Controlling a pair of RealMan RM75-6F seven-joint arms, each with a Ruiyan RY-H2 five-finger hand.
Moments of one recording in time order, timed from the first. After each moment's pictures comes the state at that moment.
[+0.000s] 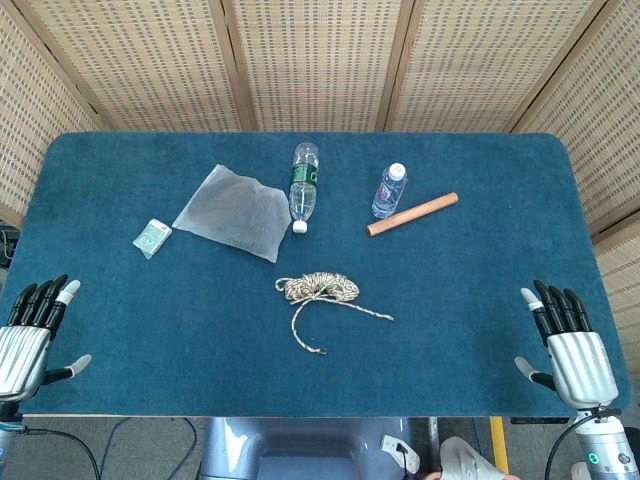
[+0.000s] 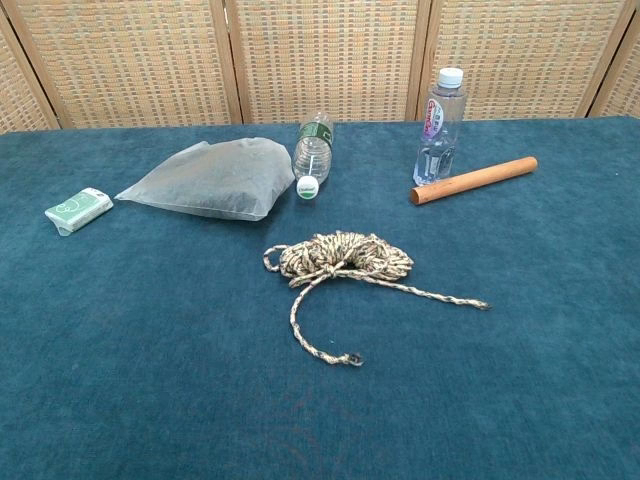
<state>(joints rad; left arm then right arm) -0.09 -1.11 0.00 -1.68 1.58 1.51 0.11 0.08 -1.15 0.05 -1.64 -1.61 1.53 -0.16</state>
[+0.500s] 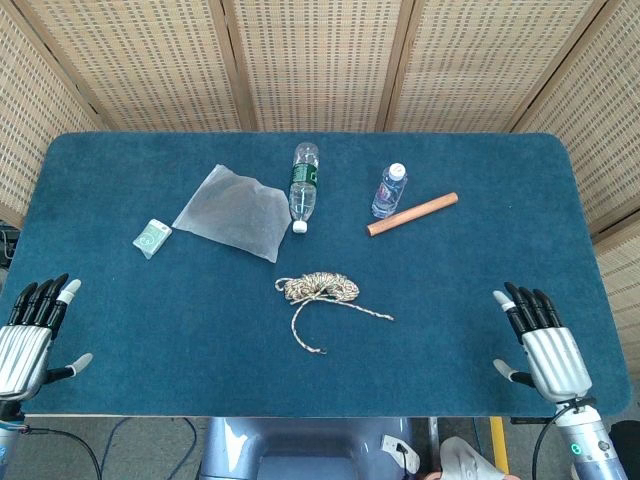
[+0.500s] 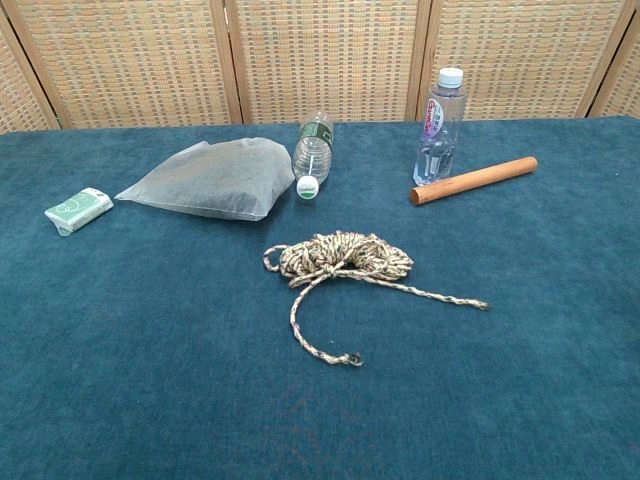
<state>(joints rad) -0.09 -1.13 -0.01 -1.68 1.58 1.51 0.13 0.16 -1.17 0.04 -1.65 -1.63 1.40 -0.11</state>
